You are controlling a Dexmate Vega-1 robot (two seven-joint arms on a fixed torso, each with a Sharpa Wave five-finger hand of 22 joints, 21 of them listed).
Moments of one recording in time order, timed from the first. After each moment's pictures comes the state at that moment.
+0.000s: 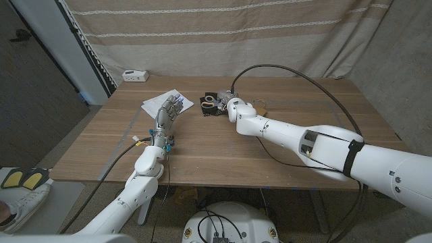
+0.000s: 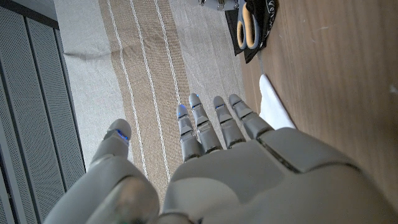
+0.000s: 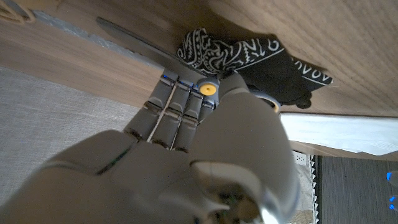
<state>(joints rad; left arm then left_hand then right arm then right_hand) 1.04 0.43 0.33 -1.35 -0.60 -0.55 0.08 0.21 -0.15 0.53 -0.14 0.28 0.48 -0.12 0.21 0.19 0.55 -0.14 0.22 0.19 0.37 -0.05 0.19 0.17 0.31 -0.04 0.19 0.17 -0.20 -0.12 -1.25 -0.94 -0.40 -0.53 0.01 1.27 0.18 0.08 -0.12 0.36 0.63 0.03 0.44 0.44 0.78 -0.01 0.52 0.25 0.78 -0.06 0.57 0.46 0.61 -0.05 0.69 0.32</state>
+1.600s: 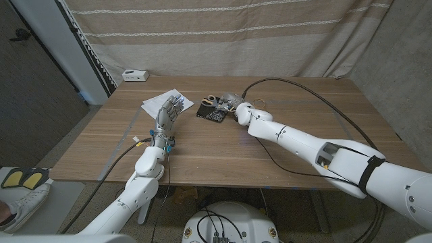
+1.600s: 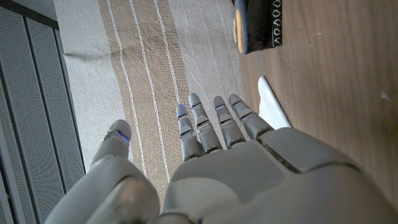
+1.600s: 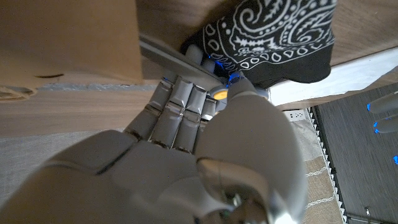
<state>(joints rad) 1.05 0.43 0.33 -1.37 -0.60 -0.55 0.09 0.21 -0.15 0.53 -0.14 0.28 0.49 -0.12 0.21 0.19 0.56 -0.14 0.22 0.19 0.37 -0.05 0.19 0.17 0.31 -0.04 0.19 0.17 -0.34 -0.25 -1.03 -1.16 -0.24 -0.39 -0.11 1.15 0.21 0.14 -0.05 0.23 0.76 0.04 0.41 0.44 0.98 -0.01 0.60 0.33 0.98 -0.12 0.66 0.52 0.62 -0.06 0.97 0.42</state>
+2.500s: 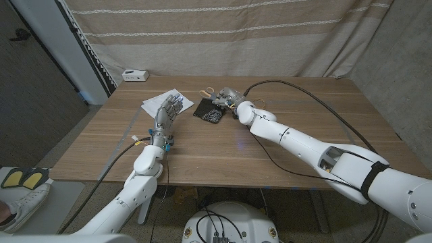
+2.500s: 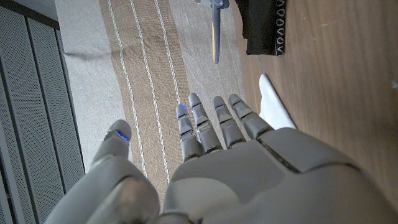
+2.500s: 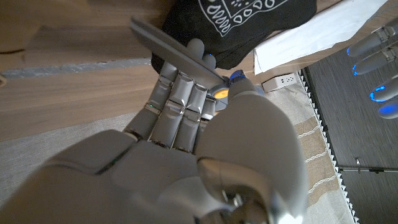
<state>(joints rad) 1.04 0.44 0.33 -1.35 -0.62 -0.55 0.06 0.21 -0.15 0.53 -0.14 0.28 0.49 -0.12 0.21 0.19 0.56 -0.14 0.22 0.19 0.37 -0.05 0.19 0.17 0.31 -0.04 0.19 0.17 -0.39 -0.26 -0.95 -1.22 -0.18 -0.29 -0.19 1.14 0.20 0.14 -0.05 0.22 0.77 0.04 0.38 0.49 1.01 -0.01 0.61 0.36 1.02 -0.12 0.68 0.50 0.61 -0.06 1.08 0.45</state>
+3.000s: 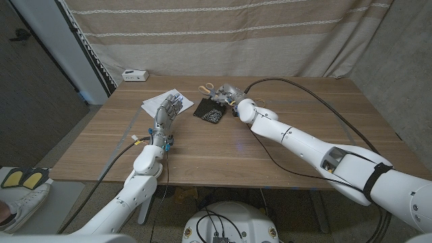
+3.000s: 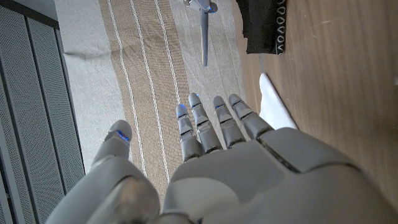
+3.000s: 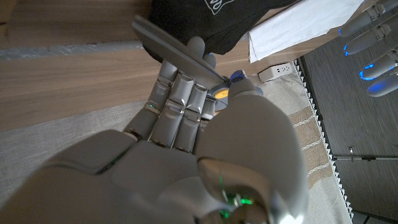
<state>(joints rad) 1.04 0.44 0.33 -1.34 -0.62 -0.55 0.06 0.20 -0.14 0.53 -0.14 0.28 0.49 -0.12 0.21 0.19 0.56 -0.14 0.22 0.19 0.37 -0.04 0.19 0.17 0.31 -0.04 0.19 0.17 -0.40 -0.28 -0.93 -1.27 -0.18 -0.28 -0.20 1.14 0.20 0.14 -0.05 0.21 0.78 0.04 0.35 0.52 1.02 -0.01 0.63 0.40 1.04 -0.12 0.70 0.48 0.61 -0.06 1.16 0.46</state>
